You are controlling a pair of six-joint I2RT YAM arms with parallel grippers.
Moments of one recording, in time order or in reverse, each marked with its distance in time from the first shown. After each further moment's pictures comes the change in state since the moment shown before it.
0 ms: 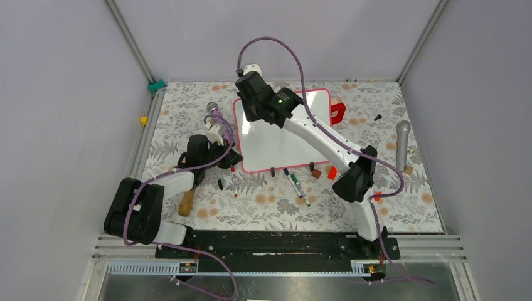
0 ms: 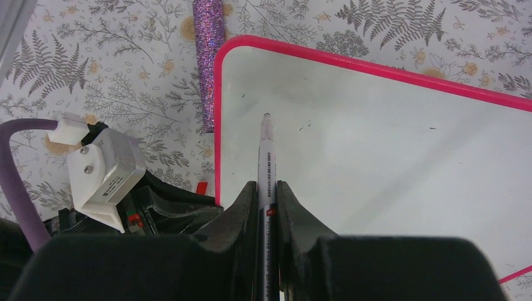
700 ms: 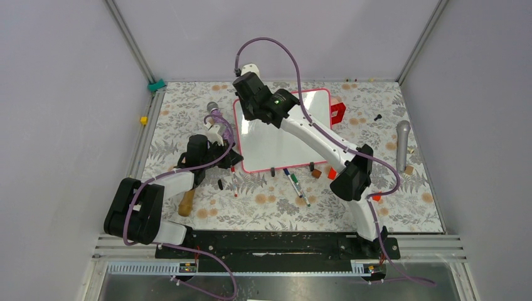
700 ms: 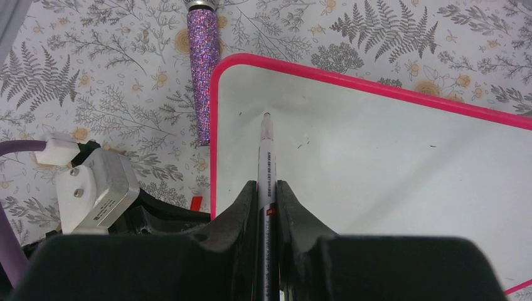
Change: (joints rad) left arm 0.000 0.000 0.000 0.000 0.003 0.000; right arm 0.000 0.031 0.007 0.032 0.033 -0.018
